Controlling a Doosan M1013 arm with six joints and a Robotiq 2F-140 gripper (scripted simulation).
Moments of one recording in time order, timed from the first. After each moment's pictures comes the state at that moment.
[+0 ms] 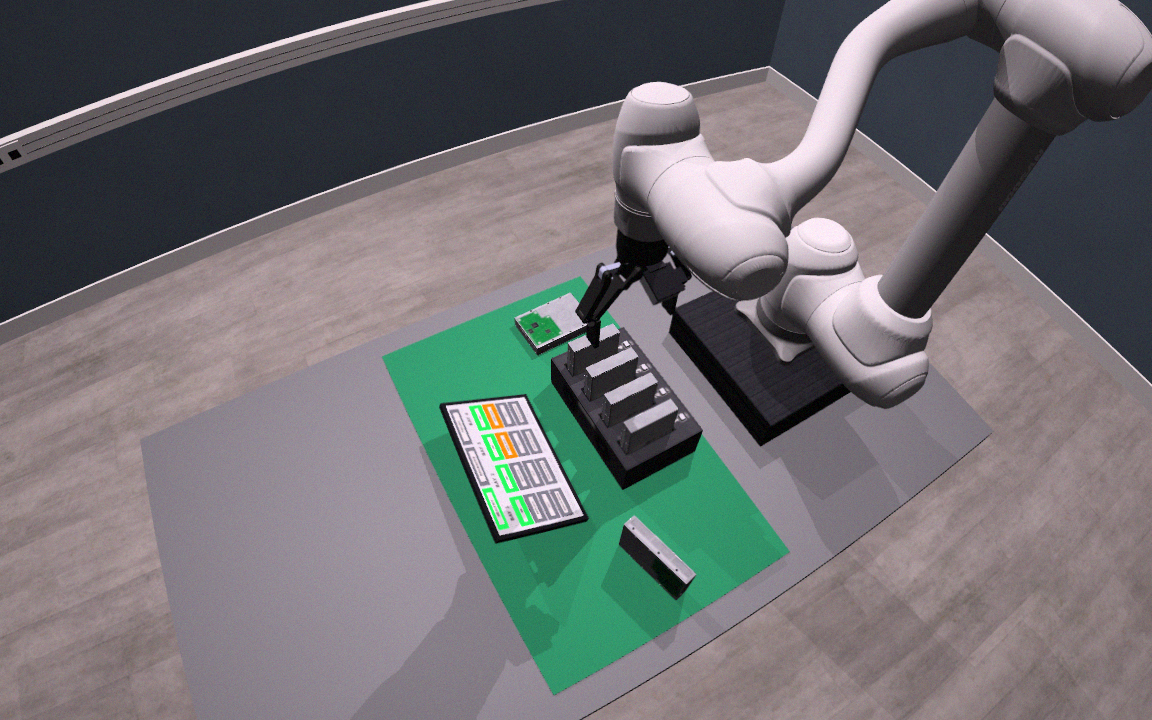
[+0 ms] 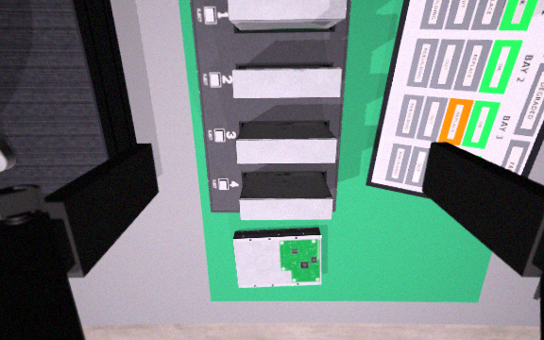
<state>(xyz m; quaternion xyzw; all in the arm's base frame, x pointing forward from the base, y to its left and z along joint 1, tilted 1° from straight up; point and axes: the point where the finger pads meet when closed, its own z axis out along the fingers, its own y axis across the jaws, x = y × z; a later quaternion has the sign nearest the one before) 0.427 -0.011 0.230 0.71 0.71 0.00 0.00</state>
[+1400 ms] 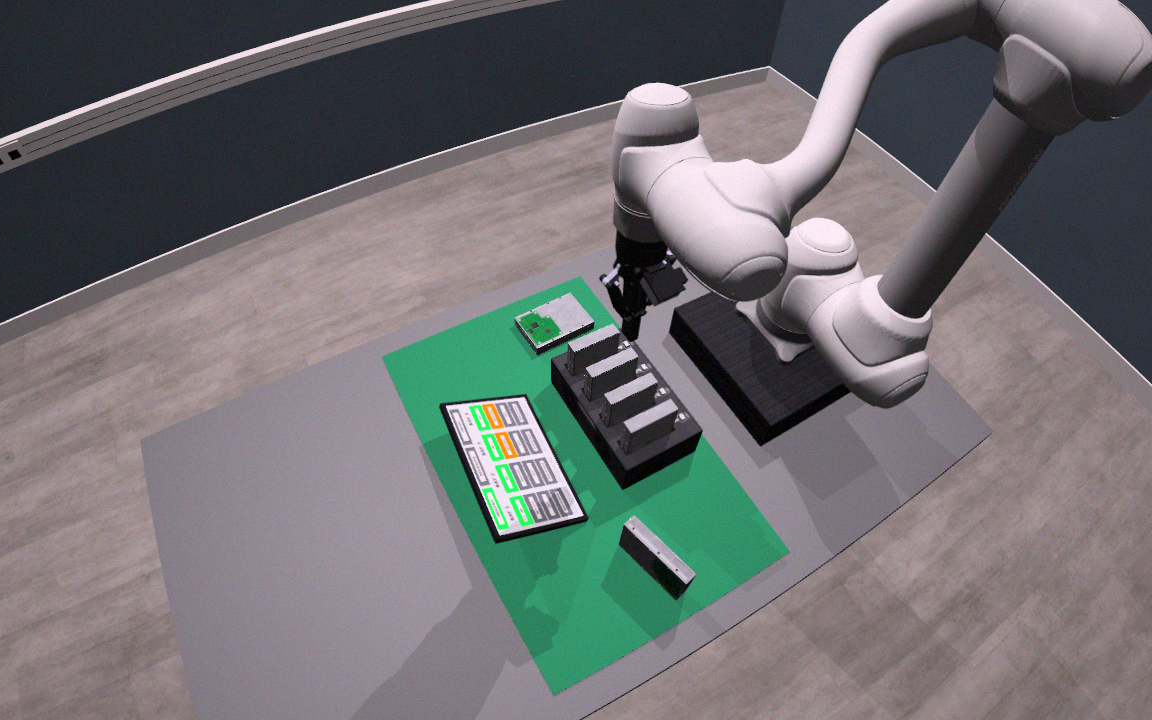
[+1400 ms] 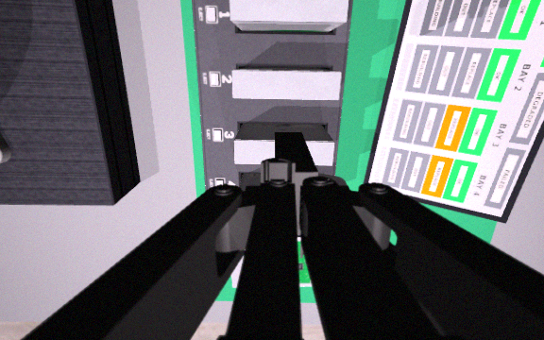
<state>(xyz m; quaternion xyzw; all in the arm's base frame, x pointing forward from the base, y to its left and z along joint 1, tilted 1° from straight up) 0.428 -0.010 0.230 0.70 0.72 0.00 0.00</state>
